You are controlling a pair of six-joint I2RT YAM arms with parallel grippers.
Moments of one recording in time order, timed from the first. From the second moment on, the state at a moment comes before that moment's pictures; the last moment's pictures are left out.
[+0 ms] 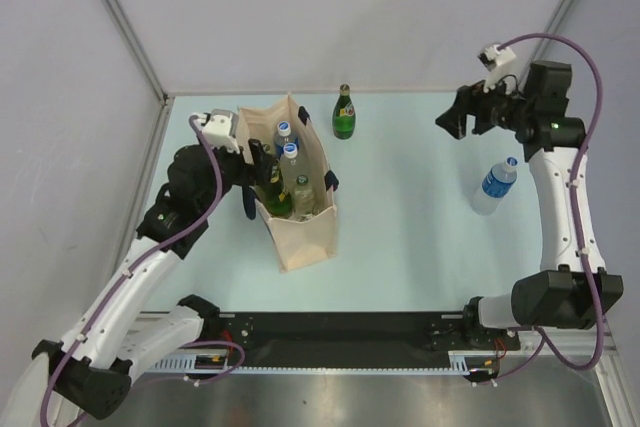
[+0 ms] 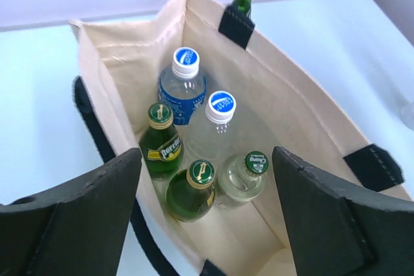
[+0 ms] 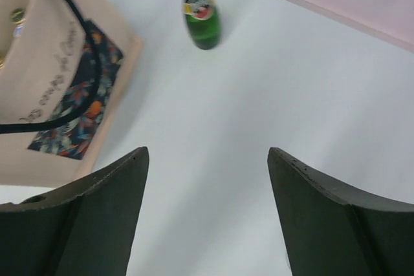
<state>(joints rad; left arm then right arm) -0.44 0.90 0.93 -0.25 -0.06 -0.18 -0.05 1.39 1.58 -0.70 -0.70 -0.23</state>
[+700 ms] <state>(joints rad) -0.44 0.62 0.94 -0.46 -0.15 -0.29 -0.40 1.36 1.51 -0.98 -0.50 -0.31</state>
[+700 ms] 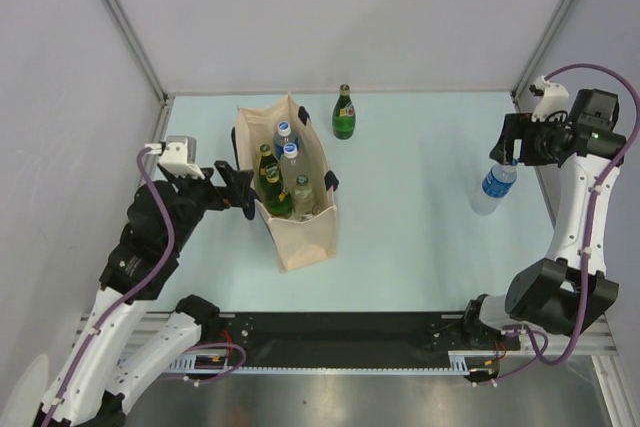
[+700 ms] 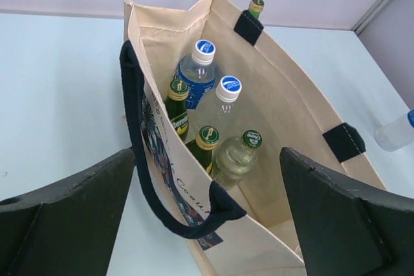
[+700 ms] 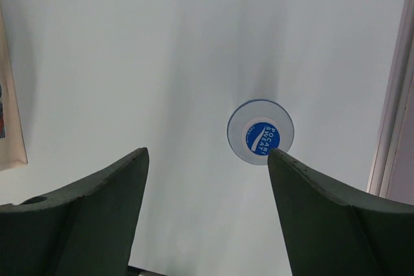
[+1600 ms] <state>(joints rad) -0.44 0.59 0.89 -0.48 -0.16 -0.32 -0.40 1.48 1.46 -1.01 -0.38 -0.35</state>
